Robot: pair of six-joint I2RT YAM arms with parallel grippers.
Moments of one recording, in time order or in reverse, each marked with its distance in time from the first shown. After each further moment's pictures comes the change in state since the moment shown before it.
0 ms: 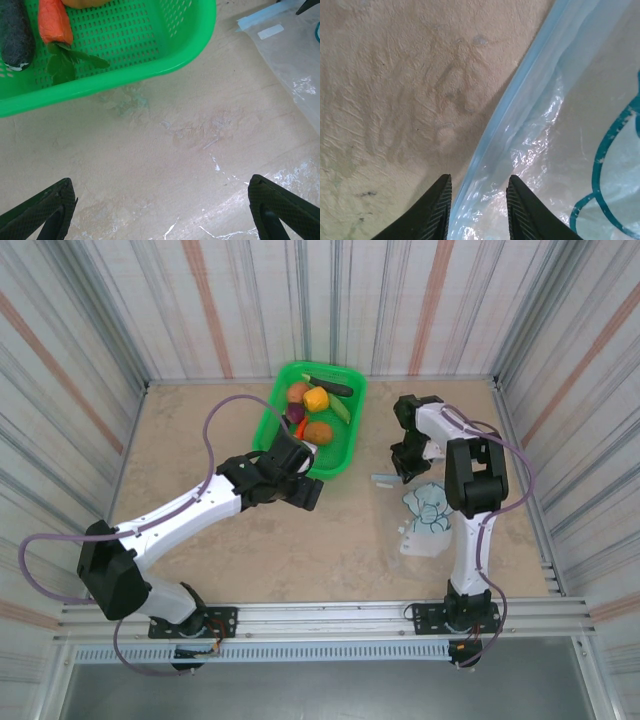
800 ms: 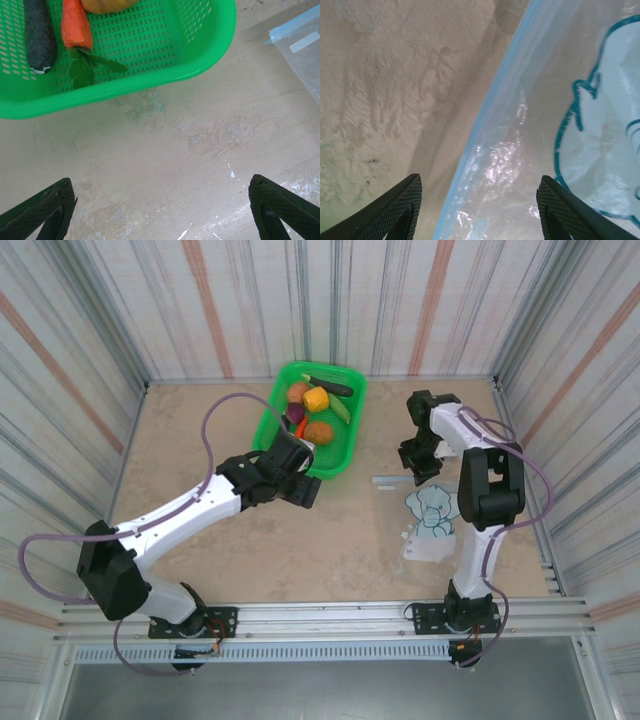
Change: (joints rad) left arm 0.007 -0.002 0.000 0.000 -0.059 0.000; right arm -0.035 -0.132 -0.063 -0.014 -0.008 -0.026
